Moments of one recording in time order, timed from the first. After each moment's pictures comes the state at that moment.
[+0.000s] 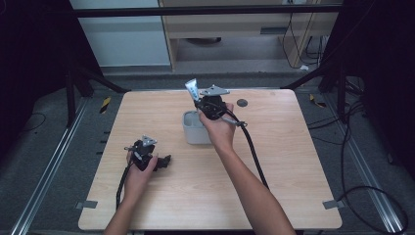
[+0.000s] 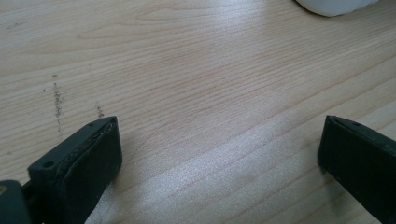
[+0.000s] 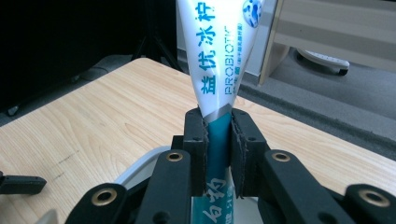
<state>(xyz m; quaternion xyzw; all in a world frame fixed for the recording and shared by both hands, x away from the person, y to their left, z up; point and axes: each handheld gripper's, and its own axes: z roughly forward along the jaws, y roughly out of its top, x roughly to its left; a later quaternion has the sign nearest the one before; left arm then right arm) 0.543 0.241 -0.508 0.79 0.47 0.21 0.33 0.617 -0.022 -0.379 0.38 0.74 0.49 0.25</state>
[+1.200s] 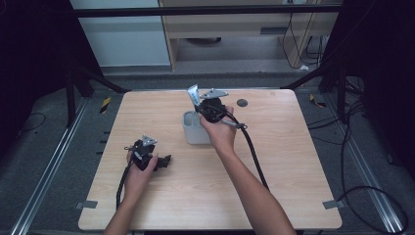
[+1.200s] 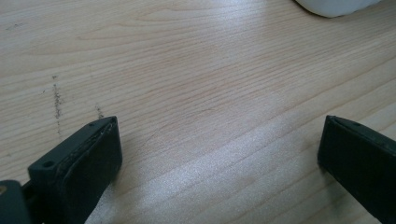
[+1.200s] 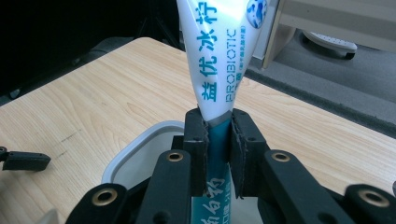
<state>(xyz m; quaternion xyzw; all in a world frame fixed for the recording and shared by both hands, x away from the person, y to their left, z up) 0.544 0.241 -0.508 0.79 0.47 0.21 0.33 0.614 -0.022 -0.386 0.39 0.76 0.46 0.24</state>
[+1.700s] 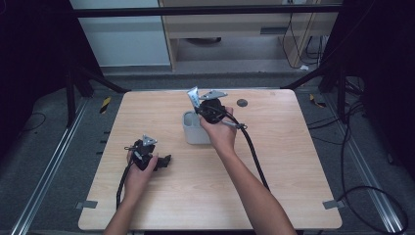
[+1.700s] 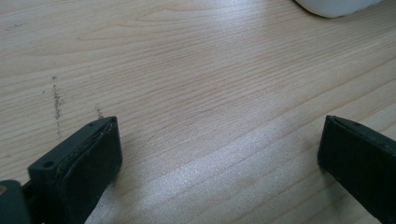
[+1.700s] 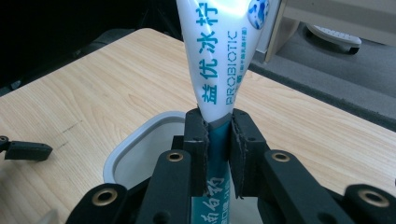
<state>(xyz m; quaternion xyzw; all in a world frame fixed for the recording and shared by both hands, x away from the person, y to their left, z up) 0.544 0.240 -0.508 0.79 0.47 0.21 0.33 0.613 -0.022 -0.389 0.39 0.77 0.45 0.23</state>
